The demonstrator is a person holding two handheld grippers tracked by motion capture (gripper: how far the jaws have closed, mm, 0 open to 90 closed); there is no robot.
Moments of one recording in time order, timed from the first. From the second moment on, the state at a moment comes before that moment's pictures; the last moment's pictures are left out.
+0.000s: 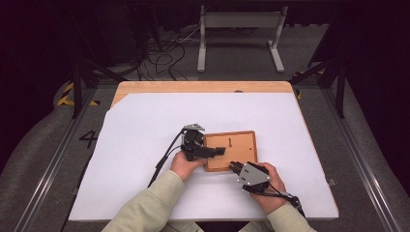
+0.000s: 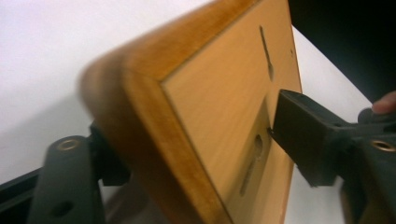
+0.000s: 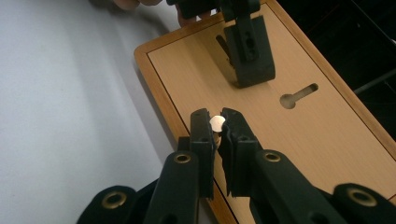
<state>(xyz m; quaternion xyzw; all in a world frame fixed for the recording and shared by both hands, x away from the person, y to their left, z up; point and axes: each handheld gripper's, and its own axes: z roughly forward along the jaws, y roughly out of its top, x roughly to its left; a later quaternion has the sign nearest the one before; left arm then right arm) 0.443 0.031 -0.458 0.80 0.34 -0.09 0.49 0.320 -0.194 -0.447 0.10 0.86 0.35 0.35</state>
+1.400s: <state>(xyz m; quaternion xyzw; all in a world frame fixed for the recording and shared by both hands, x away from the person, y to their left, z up) 0.363 0.026 -0.411 0.88 0.10 0.03 0.46 0.314 -0.295 -0.367 0.28 0.74 0.52 0.31</state>
